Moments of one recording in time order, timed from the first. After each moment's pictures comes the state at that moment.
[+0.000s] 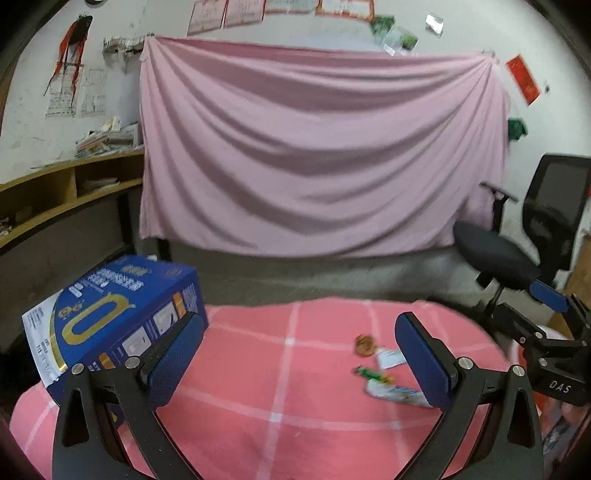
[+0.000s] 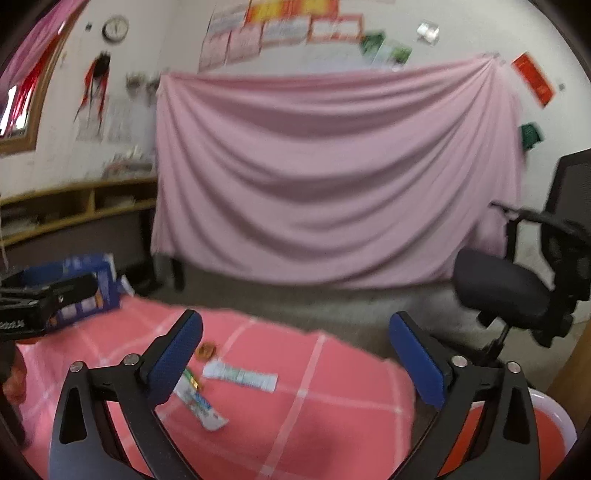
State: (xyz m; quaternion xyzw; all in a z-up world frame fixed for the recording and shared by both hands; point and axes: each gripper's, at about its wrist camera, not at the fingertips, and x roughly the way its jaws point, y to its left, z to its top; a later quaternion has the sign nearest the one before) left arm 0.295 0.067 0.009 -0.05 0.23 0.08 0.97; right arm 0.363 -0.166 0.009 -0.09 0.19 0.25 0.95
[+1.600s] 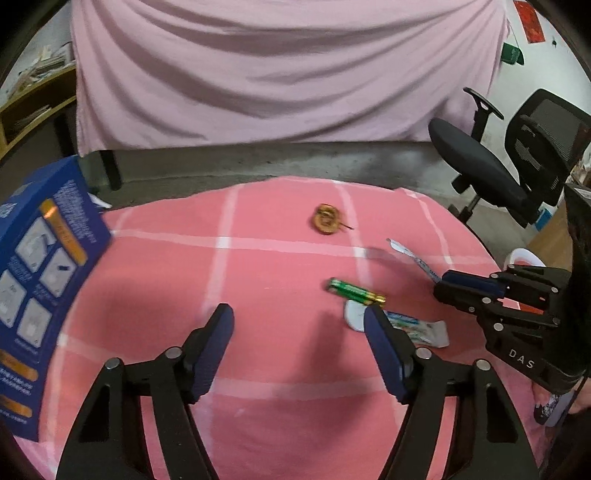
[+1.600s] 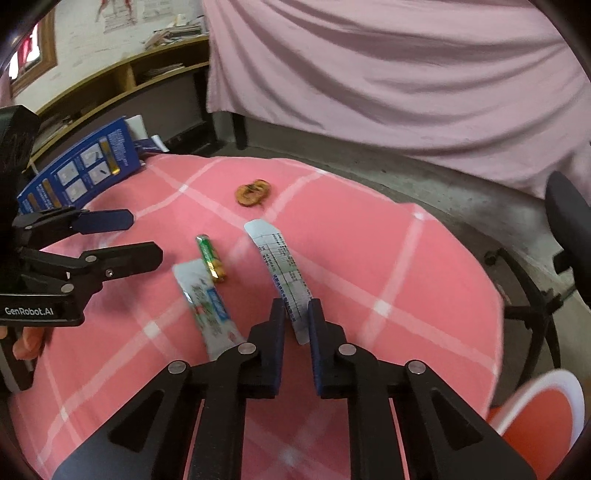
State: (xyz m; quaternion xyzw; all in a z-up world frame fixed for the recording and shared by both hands) left arm 0.375 0.053 -0.046 -0.07 0.44 -0.02 0.89; right arm 0.408 -0.137 -0.052 -0.15 0.42 0.33 0.83
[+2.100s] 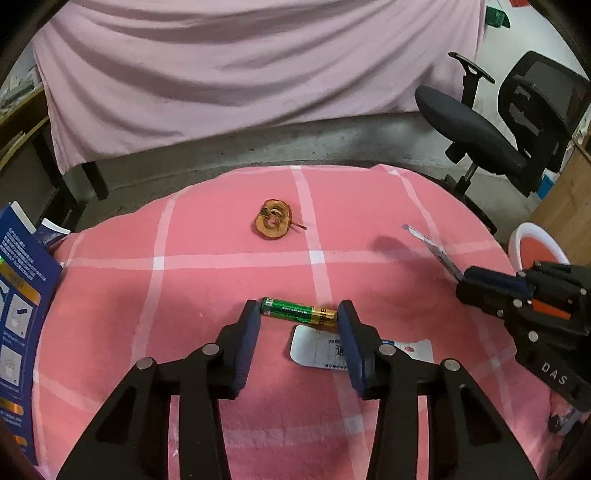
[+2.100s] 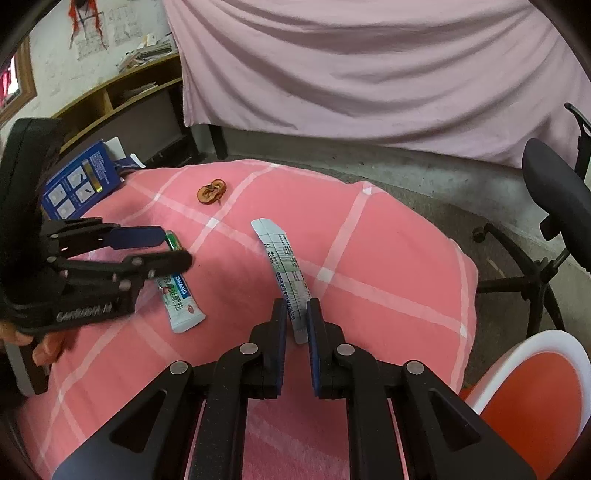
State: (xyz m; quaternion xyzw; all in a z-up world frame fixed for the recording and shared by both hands) left arm 0.412 0.014 -0.059 -0.03 0.47 -0.04 0.88; right arm 0.412 -0.172 -0.051 -0.11 0.43 0.32 0.84
